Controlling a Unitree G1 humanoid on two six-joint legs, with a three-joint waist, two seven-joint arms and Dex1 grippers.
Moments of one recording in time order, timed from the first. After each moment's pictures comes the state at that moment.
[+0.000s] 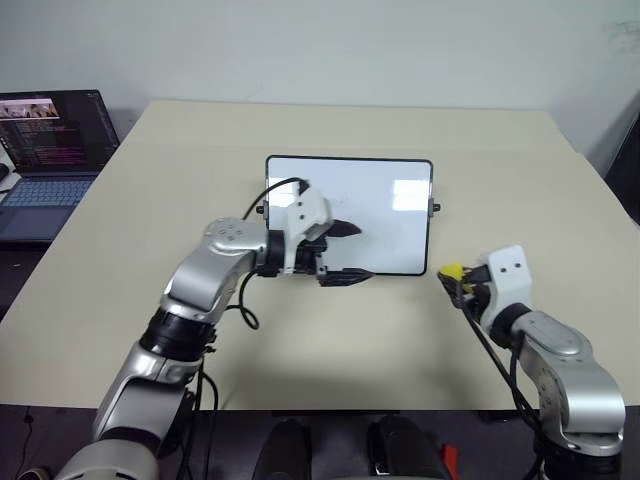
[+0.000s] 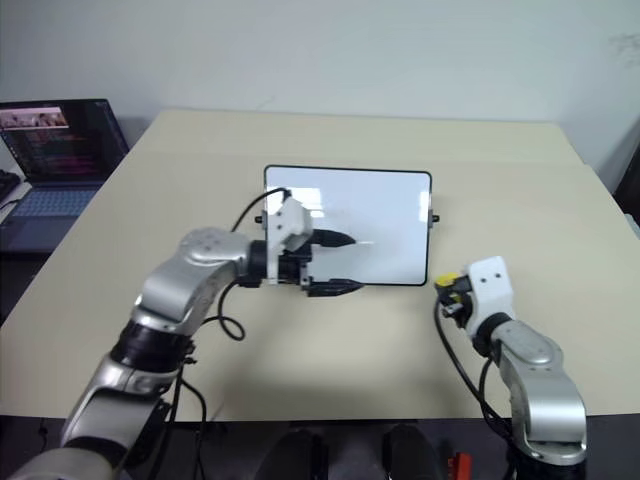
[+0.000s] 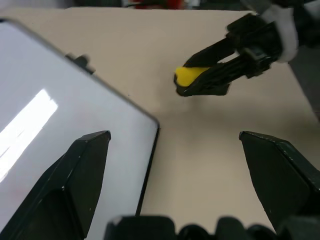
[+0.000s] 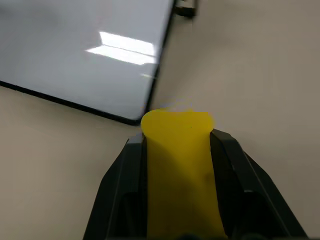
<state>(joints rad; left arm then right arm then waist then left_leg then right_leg) -0.73 0.47 -0.28 0.01 -0.31 0.45 -1.12 -0.08 -0.25 -0.19 -0.67 0.04 1.02 0.40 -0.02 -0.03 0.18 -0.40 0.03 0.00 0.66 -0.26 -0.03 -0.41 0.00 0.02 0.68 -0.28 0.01</state>
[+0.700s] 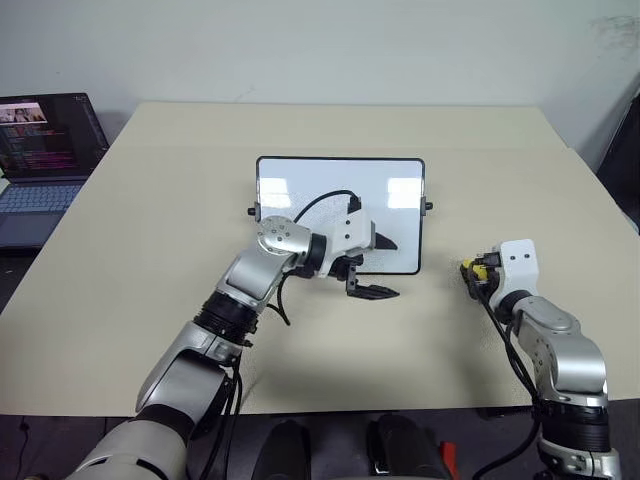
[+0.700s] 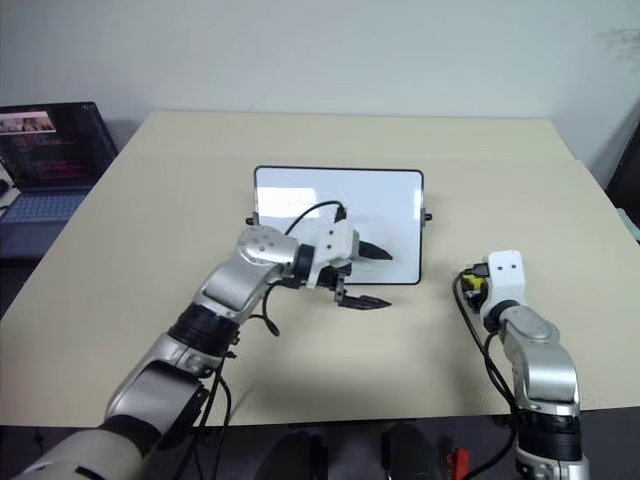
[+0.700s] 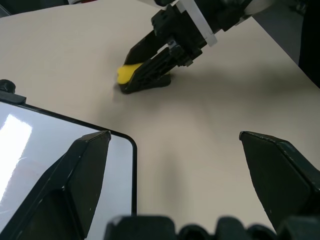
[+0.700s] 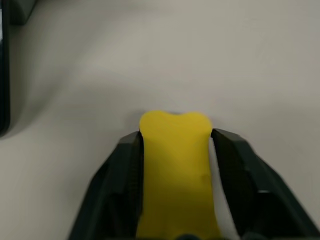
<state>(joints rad) -0.80 0.34 -0.38 0.28 -0.11 0.16 -1.20 -0.23 -0.30 -0.22 -0.23 0.08 0.81 0.28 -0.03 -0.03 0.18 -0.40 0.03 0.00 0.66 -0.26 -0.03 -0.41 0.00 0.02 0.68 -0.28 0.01</state>
